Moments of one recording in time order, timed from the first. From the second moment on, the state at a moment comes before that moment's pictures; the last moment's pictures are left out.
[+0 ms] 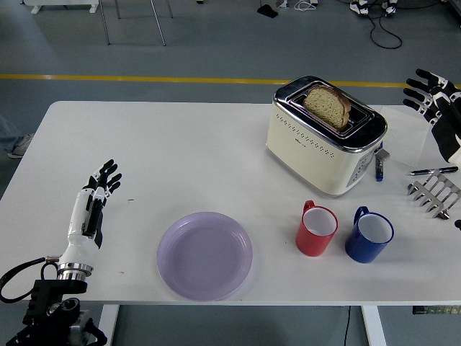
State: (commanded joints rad) left arm -0.01 0.13 -1.18 -1.26 1.06 0.33 -0.50; right arm 0.34 -0.38 1.38 1.41 -0.91 -0.08 0.01
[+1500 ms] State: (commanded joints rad) left arm 0.01 0.13 -1.31 -1.32 1.06 0.33 -0.50; right arm 1.17 -0.18 0.56 0.52 -1.41 0.00 -0.11
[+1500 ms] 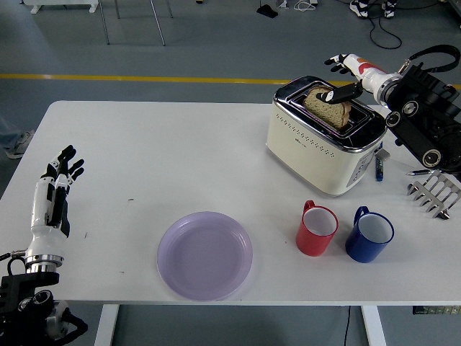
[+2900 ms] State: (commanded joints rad) left arm 0.00 0.13 -1.31 -1.33 1.04 0.34 -0.51; right arm 1.22 -0.09 0.35 0.46 -1.48 -0.12 -0.21
